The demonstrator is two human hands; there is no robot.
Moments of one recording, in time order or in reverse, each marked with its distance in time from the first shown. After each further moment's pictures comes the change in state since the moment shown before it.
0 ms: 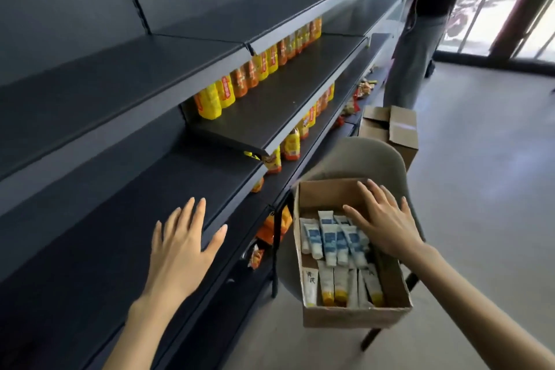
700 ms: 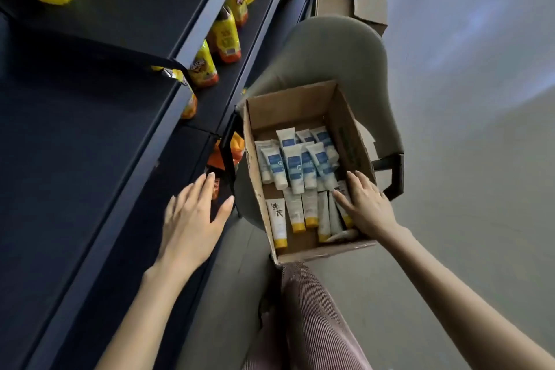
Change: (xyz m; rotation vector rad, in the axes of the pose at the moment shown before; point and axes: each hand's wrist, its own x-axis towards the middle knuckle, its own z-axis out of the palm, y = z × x) left_hand 0.100 0.062 0.170 -0.170 -0.429 0.162; right_hand 0.044 0.082 0.173 0.137 -0.327 0.398
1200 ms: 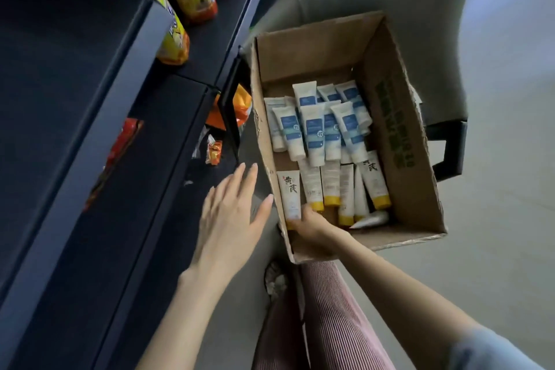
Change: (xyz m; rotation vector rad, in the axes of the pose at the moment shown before) left_hand 0.032 -0.006 0.097 -0.063 -0.122 0.048; right_hand 0.055 -0.053 0.193 0.394 -0.621 0.181
